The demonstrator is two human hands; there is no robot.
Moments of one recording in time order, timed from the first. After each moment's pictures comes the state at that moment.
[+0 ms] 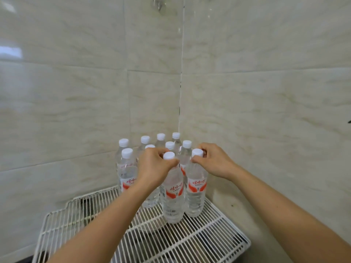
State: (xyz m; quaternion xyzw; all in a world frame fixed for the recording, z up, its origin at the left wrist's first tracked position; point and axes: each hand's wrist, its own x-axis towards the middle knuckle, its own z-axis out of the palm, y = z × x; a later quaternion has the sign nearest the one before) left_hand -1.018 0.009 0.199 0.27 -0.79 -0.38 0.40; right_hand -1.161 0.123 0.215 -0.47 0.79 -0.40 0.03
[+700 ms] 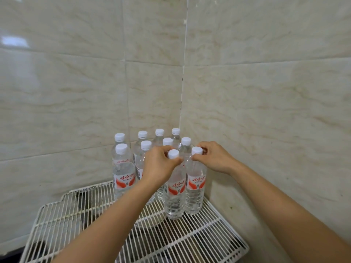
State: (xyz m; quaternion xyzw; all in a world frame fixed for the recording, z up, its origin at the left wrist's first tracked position) left_hand -1.051 0.015 0.189 0.28 -0.80 -0.36 0.38; right_hand -1.206 0.107 0.203 -0.47 0.79 -0.39 0.09
